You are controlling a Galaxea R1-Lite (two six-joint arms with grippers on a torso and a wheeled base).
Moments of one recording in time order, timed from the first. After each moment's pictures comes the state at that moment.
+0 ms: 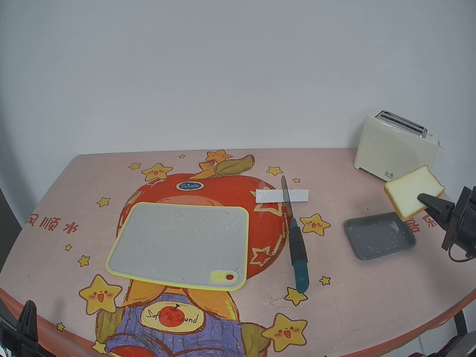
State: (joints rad) left arm -0.02 0.02 -0.02 0.00 -0.02 0.01; right arm 0.14 1.11 -0.34 -0.59 0.29 0.93
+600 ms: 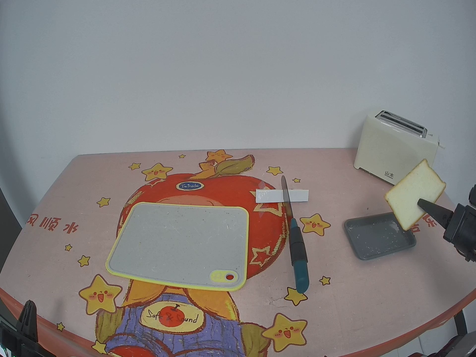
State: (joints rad) left arm -0.02 0.02 -0.02 0.00 -0.02 0.01; right arm 0.13 1.11 -0.32 -0.58 0.27 0.43
